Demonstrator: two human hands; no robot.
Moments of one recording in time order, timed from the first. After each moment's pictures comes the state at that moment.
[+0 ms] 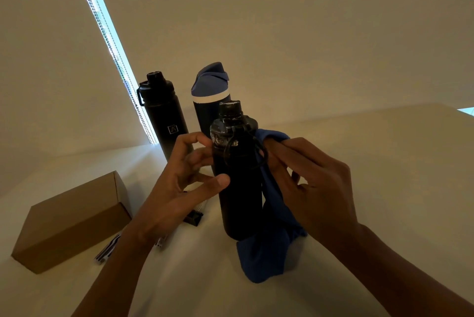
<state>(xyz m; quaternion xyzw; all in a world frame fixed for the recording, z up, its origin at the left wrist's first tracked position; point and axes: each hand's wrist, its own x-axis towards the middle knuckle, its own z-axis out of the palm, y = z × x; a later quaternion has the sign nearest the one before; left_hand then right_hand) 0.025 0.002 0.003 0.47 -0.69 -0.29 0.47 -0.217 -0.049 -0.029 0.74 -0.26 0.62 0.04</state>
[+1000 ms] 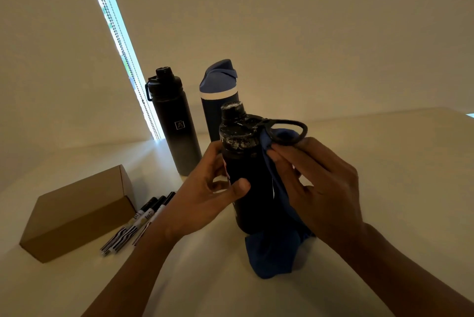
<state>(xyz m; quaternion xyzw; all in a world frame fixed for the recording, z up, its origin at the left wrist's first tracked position) 0.010 -0.008 -0.017 0.47 -0.71 -0.30 0.42 -0.215 -0.046 -0.027 0.74 -0.24 0.62 0.11</state>
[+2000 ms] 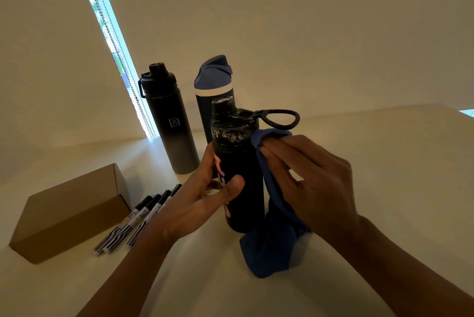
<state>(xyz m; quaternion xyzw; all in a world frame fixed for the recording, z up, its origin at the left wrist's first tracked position) 0.006 -0.003 -0.017 0.46 -0.71 -0.32 0.41 -0.213 -0.047 -0.026 0.75 -0.24 0.60 0.10</state>
